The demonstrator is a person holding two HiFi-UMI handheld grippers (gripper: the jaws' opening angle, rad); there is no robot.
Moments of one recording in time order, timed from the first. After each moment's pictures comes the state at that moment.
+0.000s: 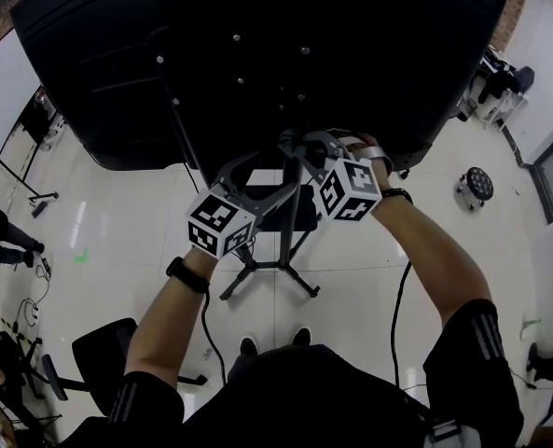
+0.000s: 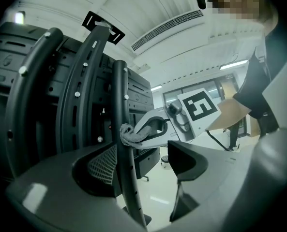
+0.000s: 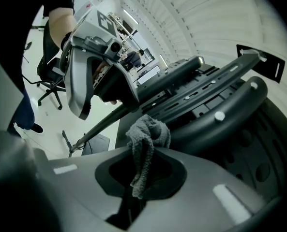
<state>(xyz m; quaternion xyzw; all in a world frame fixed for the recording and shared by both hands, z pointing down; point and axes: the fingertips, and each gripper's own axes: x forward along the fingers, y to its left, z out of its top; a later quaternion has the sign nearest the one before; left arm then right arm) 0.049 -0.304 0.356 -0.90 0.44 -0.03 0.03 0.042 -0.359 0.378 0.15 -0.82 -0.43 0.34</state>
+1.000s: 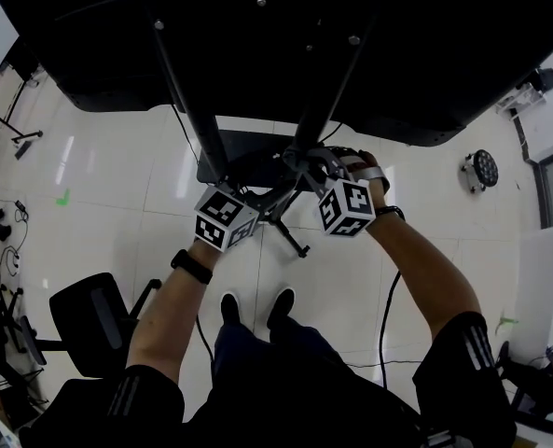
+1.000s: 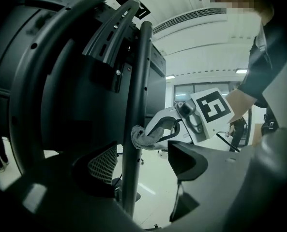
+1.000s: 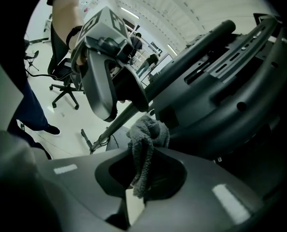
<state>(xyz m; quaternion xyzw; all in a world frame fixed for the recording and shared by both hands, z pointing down) 0.029 -0.327 0.541 -0.88 0.47 -0.04 -0.09 0.039 -0.357 0.576 0.08 -0.84 -0.37 0.40</state>
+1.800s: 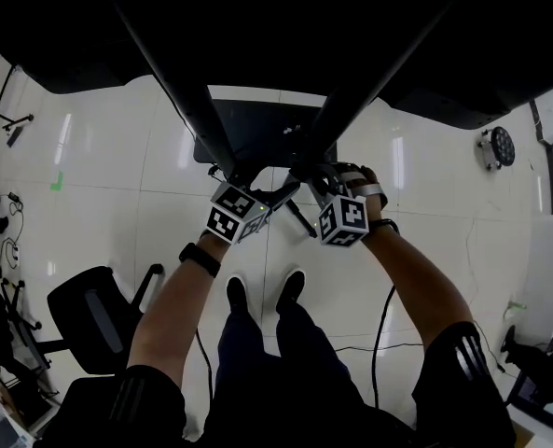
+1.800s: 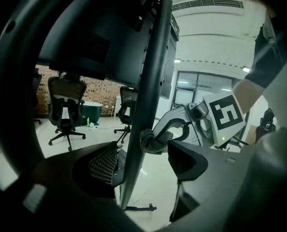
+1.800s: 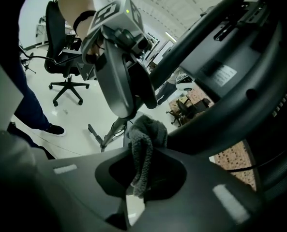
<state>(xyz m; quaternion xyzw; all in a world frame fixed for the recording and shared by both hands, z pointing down) 0.016 -0.347 0.724 -0.87 0.44 -0.11 -0.18 0.039 -0.358 0.767 0.09 -0.84 -0.31 0.44</state>
